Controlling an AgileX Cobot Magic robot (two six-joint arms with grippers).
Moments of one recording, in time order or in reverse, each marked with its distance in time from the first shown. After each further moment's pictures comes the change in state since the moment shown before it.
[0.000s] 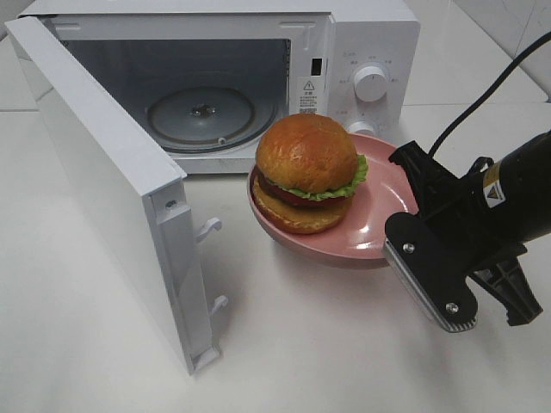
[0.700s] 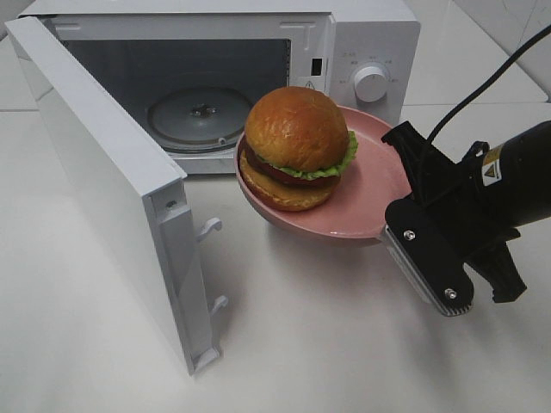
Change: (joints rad) left arm 0.000 0.000 0.000 0.000 0.000 0.000; right arm -0.034 0.003 -0.003 0.126 -0.106 -0.207
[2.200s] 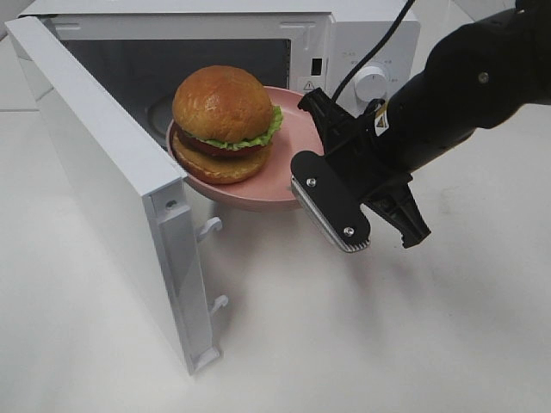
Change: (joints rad) left arm 0.000 0.000 0.000 0.000 0.000 0.000; right arm 0.099 0.248 -0.313 -0.016 0.079 0.035
